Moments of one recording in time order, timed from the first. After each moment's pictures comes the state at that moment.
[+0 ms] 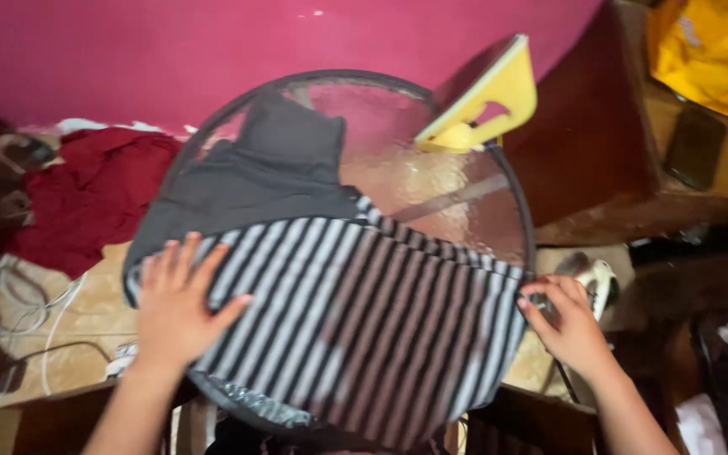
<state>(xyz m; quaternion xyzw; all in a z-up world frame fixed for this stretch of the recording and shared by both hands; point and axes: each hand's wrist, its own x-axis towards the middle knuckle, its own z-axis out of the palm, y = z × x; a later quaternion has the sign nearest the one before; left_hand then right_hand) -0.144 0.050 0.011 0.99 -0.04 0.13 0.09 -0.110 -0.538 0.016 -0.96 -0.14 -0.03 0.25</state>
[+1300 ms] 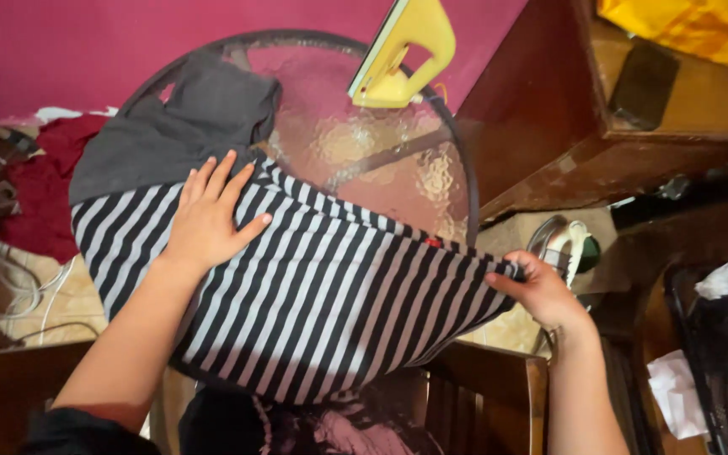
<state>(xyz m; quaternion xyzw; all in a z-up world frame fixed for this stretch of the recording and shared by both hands) -0.072 -0.062 0.017 0.98 -0.10 0.05 0.15 -0.132 -0.592 -0.007 -0.79 0.10 0.13 0.60</state>
